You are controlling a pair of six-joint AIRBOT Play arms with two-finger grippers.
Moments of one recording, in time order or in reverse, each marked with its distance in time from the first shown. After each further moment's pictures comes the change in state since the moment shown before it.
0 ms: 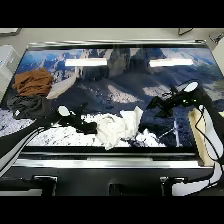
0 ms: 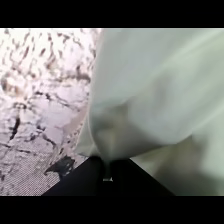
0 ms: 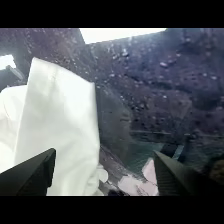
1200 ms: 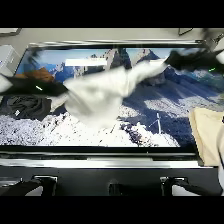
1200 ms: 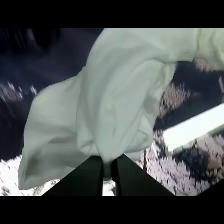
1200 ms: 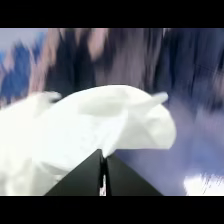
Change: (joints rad) left arm 0.239 0.406 0.487 0.253 -0.150 0.036; right arm 0.016 0.331 0.394 0.015 -0.235 -0.153
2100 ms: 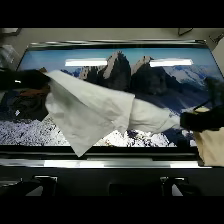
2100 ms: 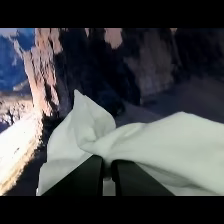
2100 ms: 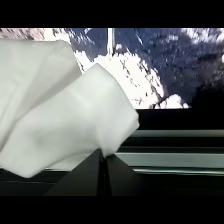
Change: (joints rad) left arm -0.005 0.027 -0.039 0.228 0.072 -0.100; right arm -0.023 0.459 -0.599 -0.436 0.528 0.136
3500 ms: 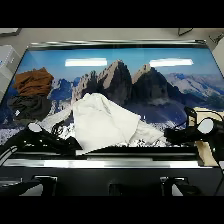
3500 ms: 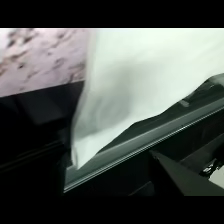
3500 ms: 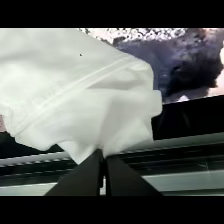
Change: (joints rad) left arm 0.111 -0.155 -0.883 -0.496 -0.114 0.144; right arm 0.000 -0.011 -0.438 0.042 -0.343 0.086
